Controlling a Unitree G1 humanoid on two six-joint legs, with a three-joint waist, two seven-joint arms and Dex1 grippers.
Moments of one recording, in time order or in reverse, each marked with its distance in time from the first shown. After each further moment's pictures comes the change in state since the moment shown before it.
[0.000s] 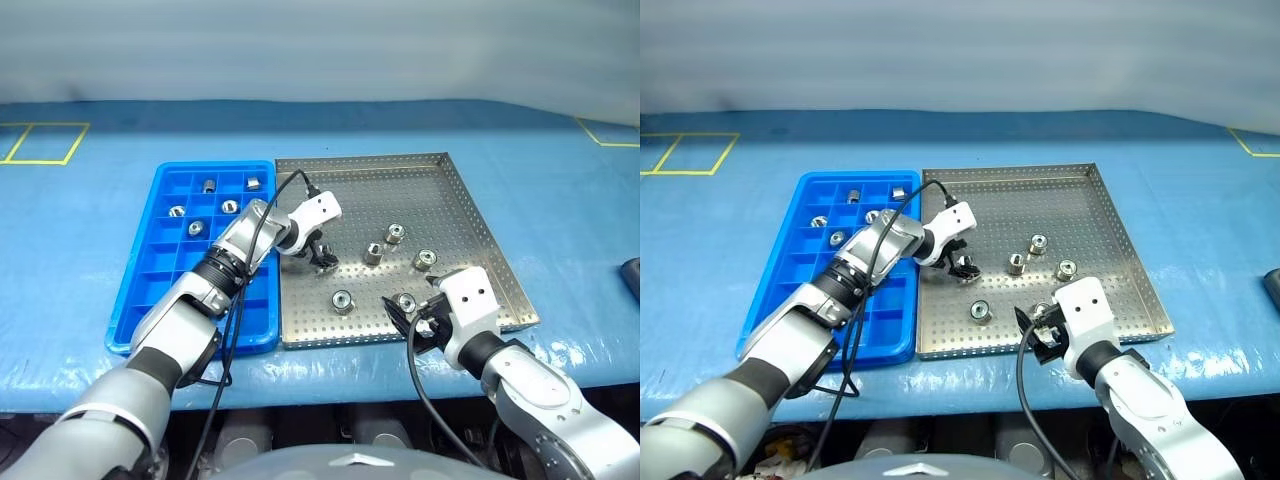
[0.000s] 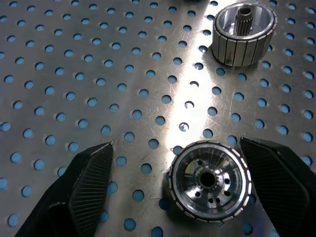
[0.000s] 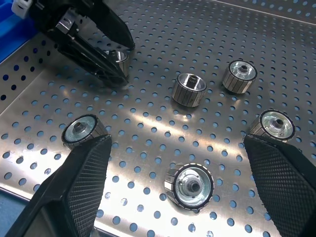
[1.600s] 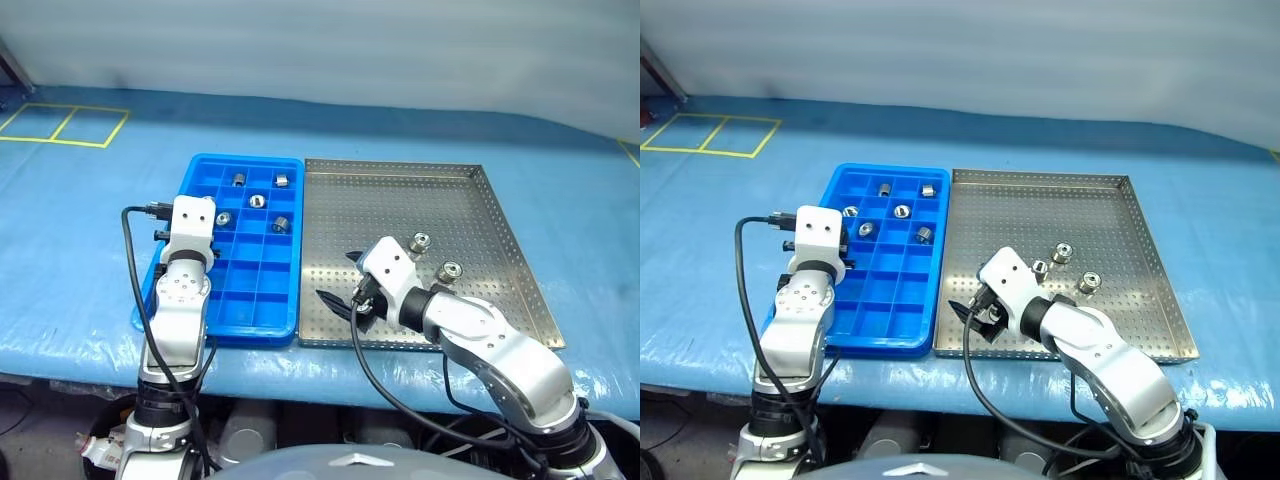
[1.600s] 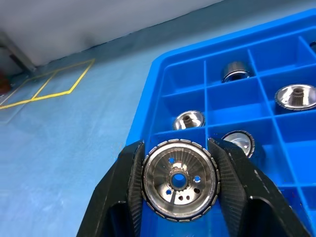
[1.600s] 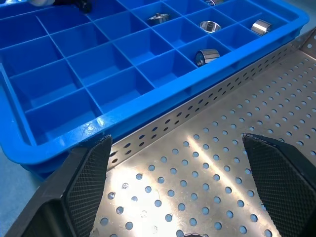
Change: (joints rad) left arm 0.740 -0.110 0.529 -0.993 0.221 0.200 1.015; right arm -0.428 -0.045 0.314 0.247 -0.045 -0.051 0.244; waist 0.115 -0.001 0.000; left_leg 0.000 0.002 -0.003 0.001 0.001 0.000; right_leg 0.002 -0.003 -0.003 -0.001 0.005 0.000
